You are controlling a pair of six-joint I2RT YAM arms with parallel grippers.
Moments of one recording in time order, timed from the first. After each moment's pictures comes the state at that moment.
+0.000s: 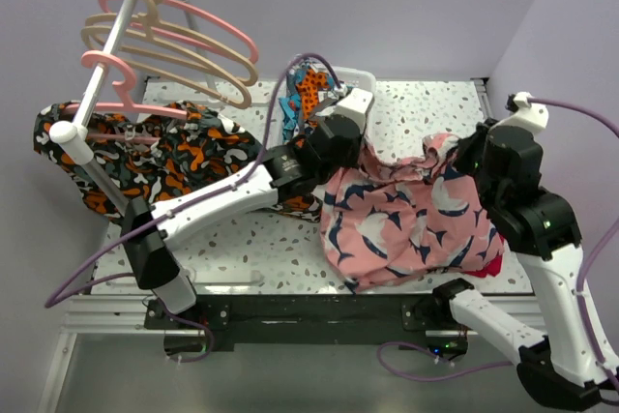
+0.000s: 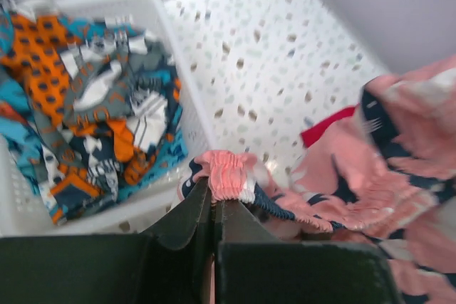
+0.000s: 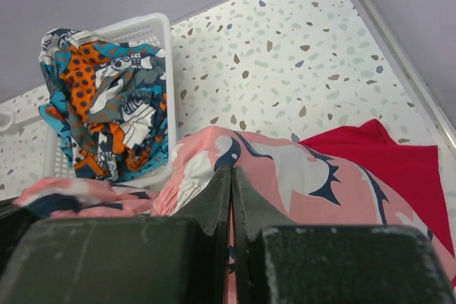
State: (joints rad) left arm -1.02 1.66 1.58 -0.34 -0.47 -0.31; right arm 0.37 0.87 1.38 -0.89 0.54 0.49
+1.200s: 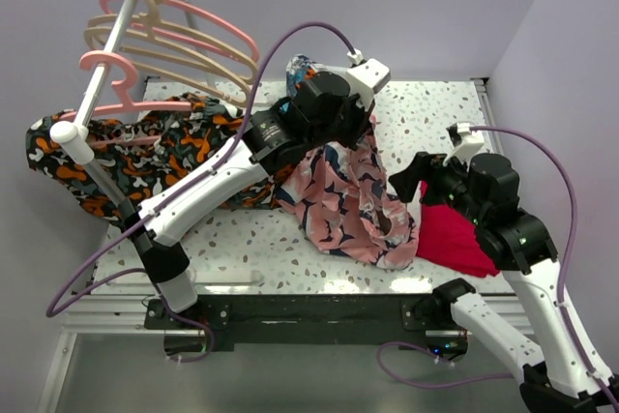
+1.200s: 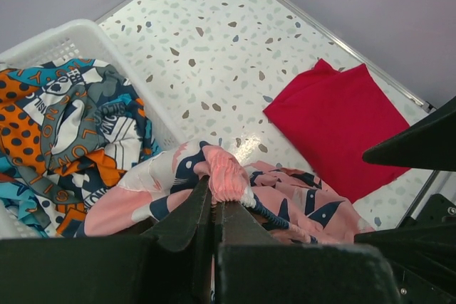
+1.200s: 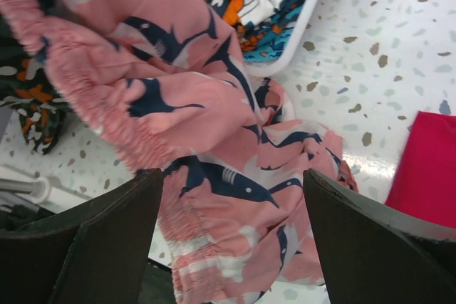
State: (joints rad) left arm -0.96 1.72 2.00 -0.66 -0.13 -0.12; right arm 0.38 0.73 1.07 -0.74 -0.06 0.38
